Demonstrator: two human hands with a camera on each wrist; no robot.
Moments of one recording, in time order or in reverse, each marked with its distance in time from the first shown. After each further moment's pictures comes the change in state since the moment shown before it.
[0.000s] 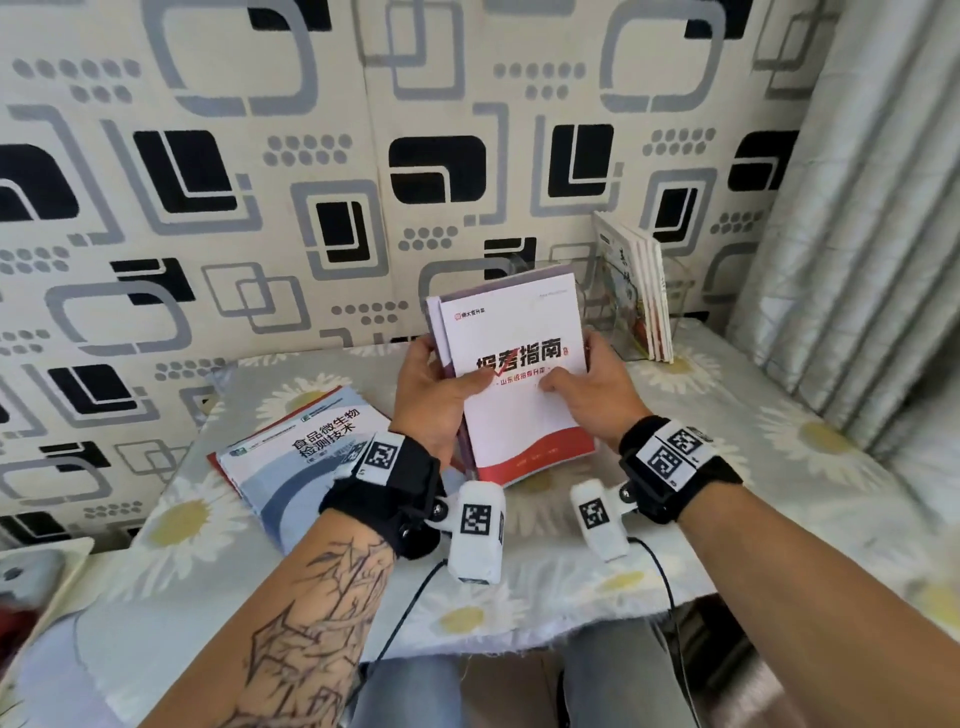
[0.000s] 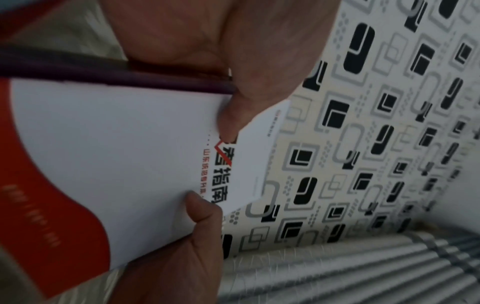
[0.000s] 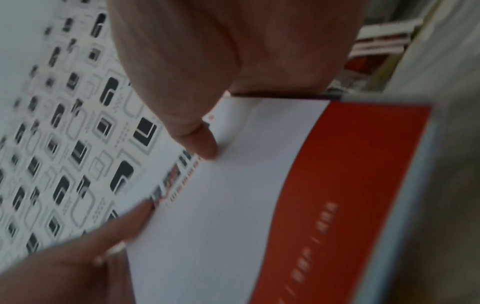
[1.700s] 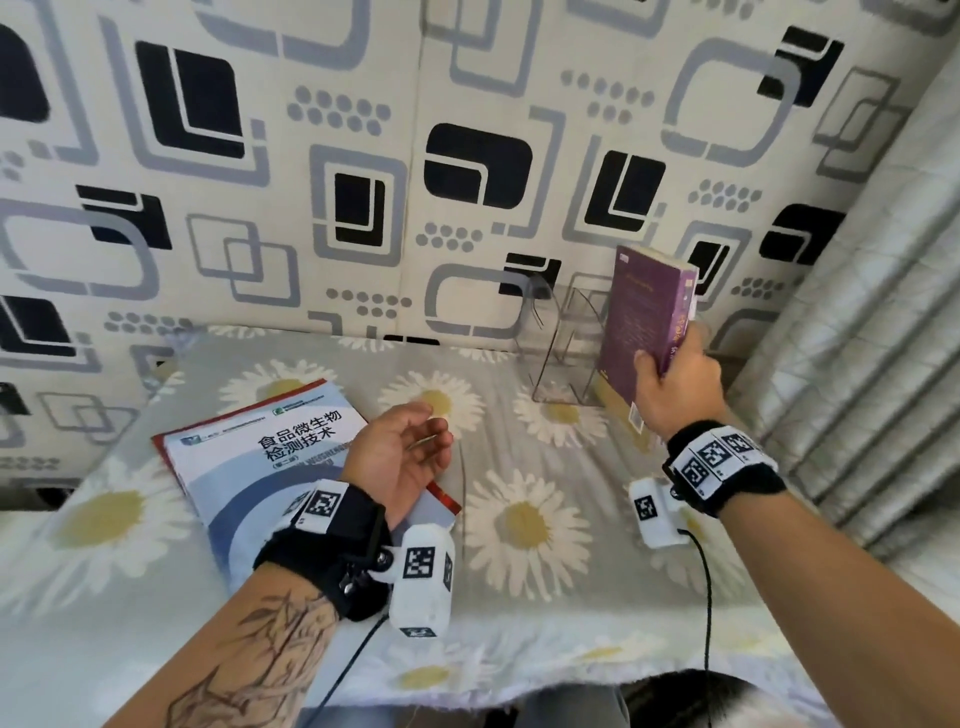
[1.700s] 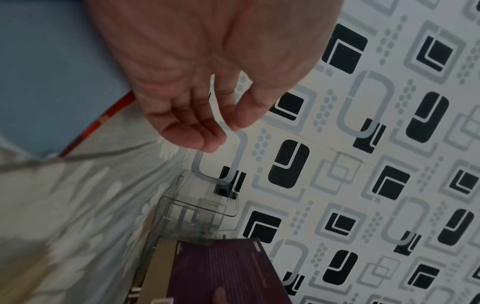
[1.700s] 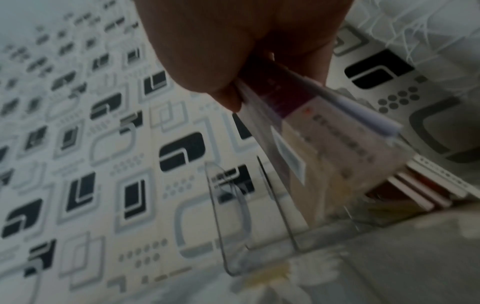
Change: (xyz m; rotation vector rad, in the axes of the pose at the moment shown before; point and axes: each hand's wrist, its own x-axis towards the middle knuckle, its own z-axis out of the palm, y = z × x) left_hand 0.033 -0.042 -0.054 -0.488 0.069 -0.340; right_hand 0.066 -0.011 -0.048 -0.733 0.399 -0.258
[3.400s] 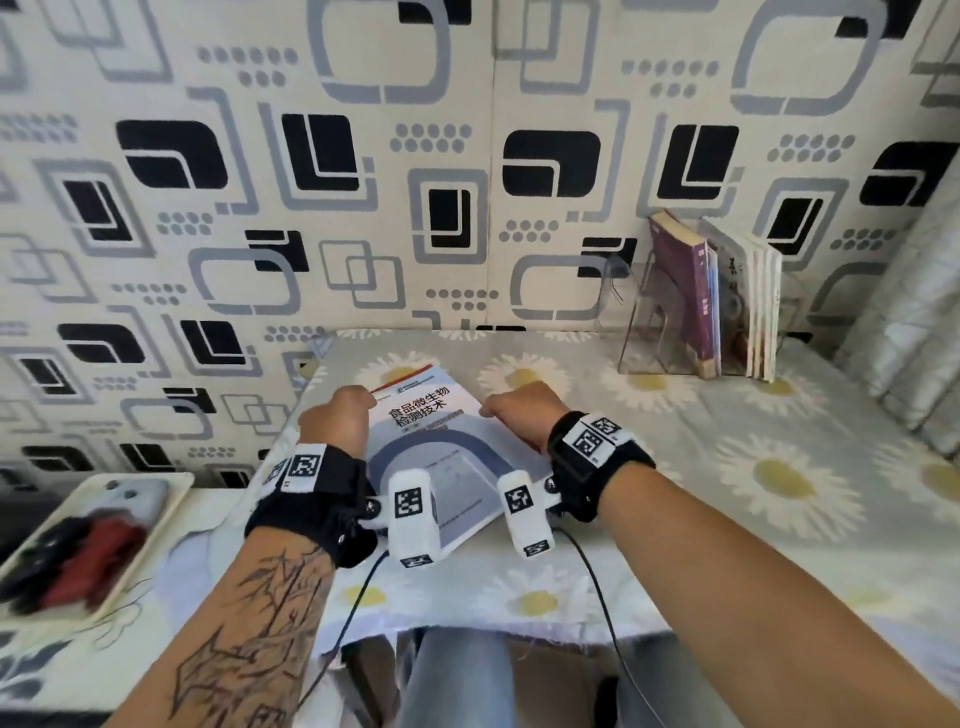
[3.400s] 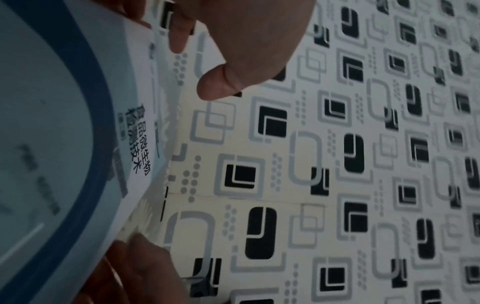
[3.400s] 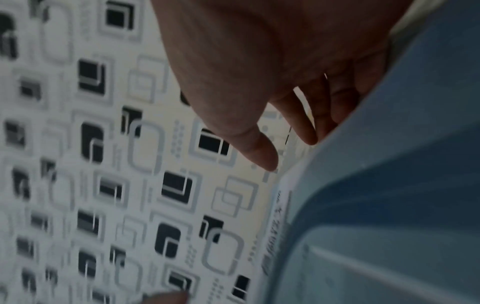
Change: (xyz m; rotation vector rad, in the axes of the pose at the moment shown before) left_hand -0.060 0.104 -0.091 0.624 0.719 0.255; right_hand -0.120 -0.149 0.112 0.419 -0.881 0.398
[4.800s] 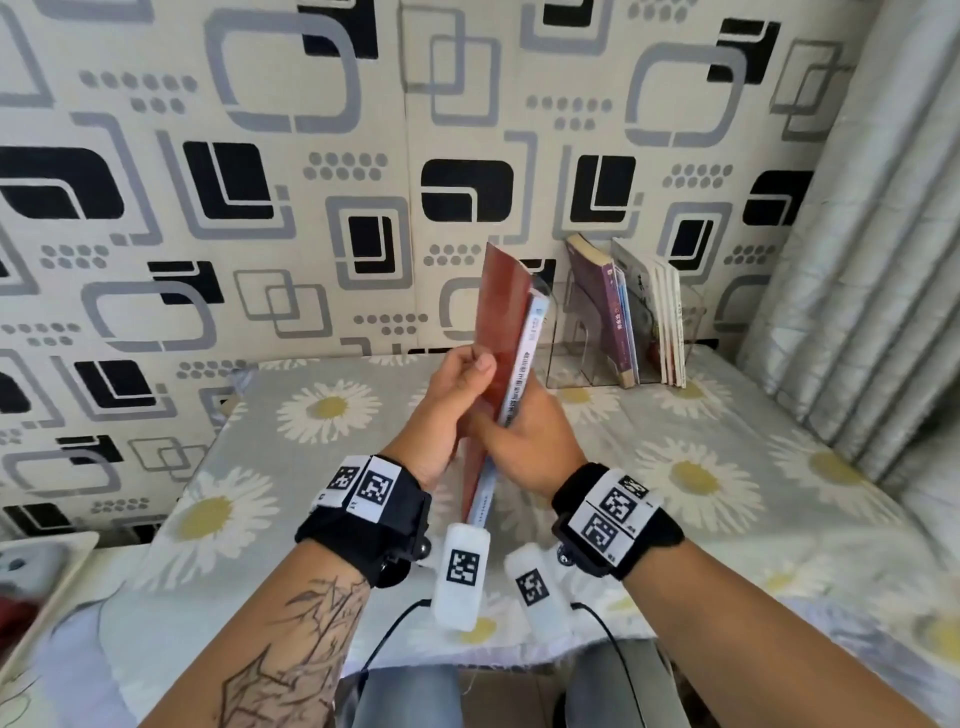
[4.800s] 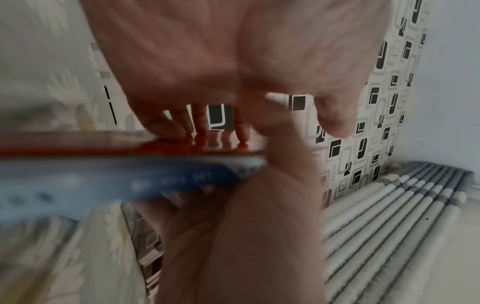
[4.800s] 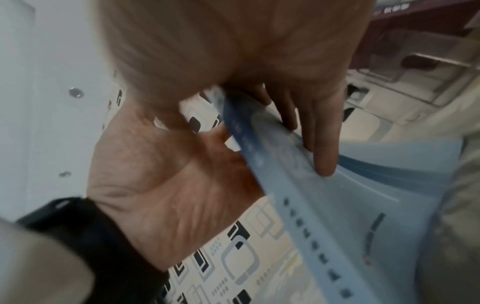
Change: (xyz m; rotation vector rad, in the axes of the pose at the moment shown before) left_hand -0.111 0.012 0.109 -0.286 -1.045 0.464; right_hand -0.077 0.018 -0.060 0.063 0.290 -0.762
